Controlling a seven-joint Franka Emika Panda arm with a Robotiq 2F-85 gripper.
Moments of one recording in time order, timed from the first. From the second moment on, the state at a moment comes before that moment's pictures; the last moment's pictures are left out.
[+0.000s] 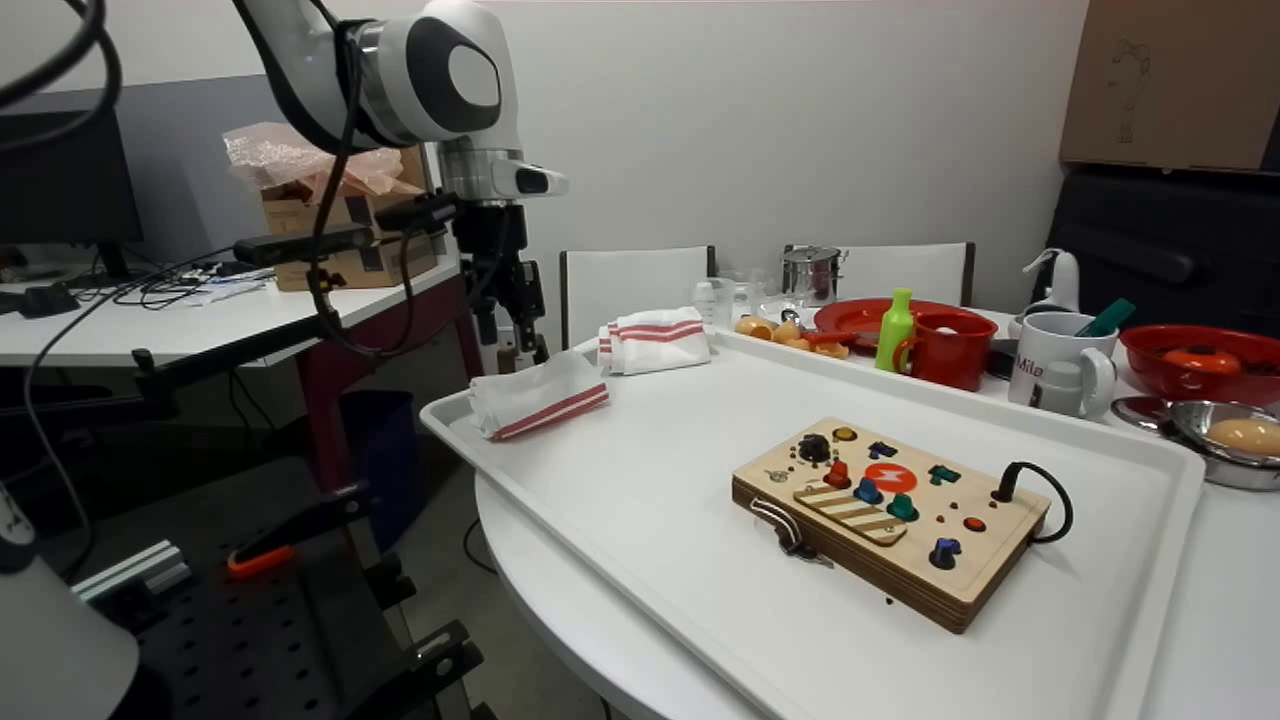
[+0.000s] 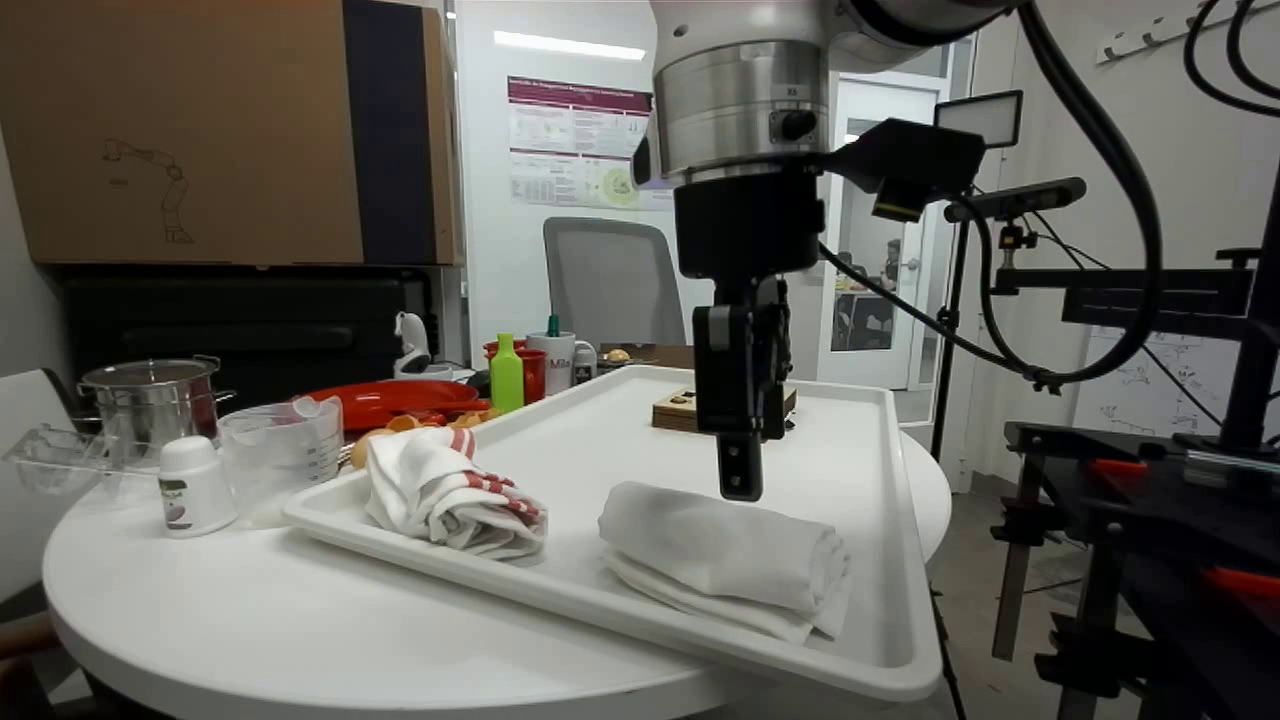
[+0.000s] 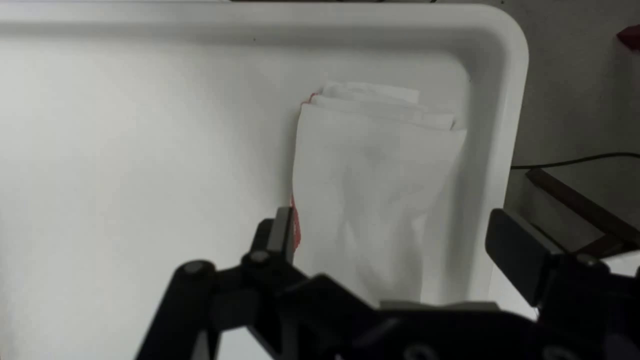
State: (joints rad) arm 0.25 0.22 0.18 -2.46 -0.19 2.59 0.55
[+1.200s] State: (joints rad) arm 0.30 0.39 0.12 -2.34 -0.17 2.63 0.55
